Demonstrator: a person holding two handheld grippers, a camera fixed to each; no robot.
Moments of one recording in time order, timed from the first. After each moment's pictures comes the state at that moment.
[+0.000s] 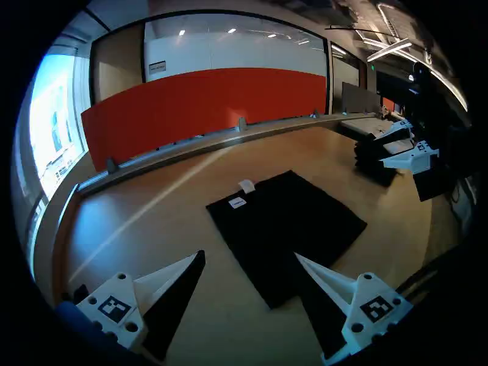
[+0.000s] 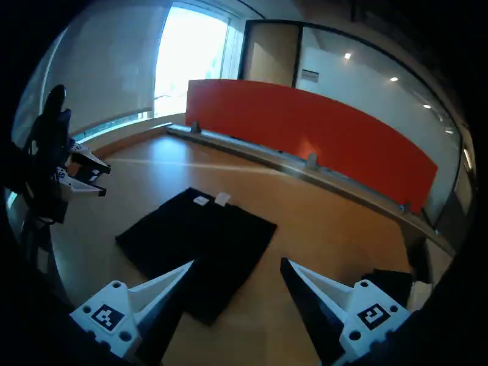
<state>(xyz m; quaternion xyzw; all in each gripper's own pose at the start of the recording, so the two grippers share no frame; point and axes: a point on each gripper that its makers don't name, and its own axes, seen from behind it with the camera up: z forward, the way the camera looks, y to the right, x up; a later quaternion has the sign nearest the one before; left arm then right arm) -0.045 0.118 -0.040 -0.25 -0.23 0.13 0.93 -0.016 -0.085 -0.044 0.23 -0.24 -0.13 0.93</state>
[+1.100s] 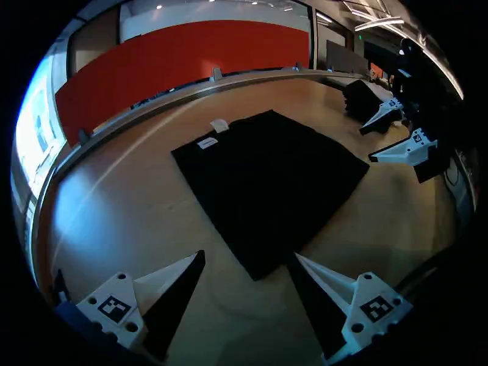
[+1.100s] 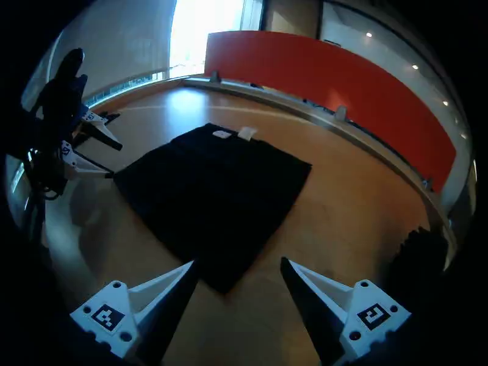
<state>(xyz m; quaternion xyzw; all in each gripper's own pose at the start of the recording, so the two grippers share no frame) -0.163 0.132 -0.055 -0.28 -0.32 0.17 0.89 -0.151 -0.091 -0.072 0.26 -0.33 -0.17 0.89</state>
